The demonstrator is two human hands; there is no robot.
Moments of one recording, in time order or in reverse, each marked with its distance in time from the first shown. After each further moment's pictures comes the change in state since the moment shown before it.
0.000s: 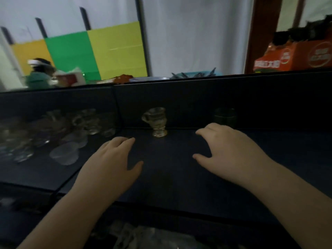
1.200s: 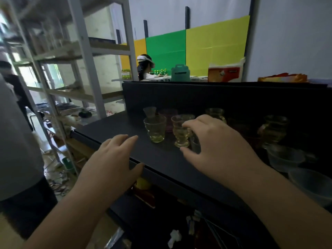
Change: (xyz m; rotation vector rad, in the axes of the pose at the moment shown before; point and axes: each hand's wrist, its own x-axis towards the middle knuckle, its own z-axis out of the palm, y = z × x) left_hand -0.082 -0.526 -0.066 0.164 0.062 -0.371; right_hand 0.248 -0.514 0.109 0.283 0.183 -0.407
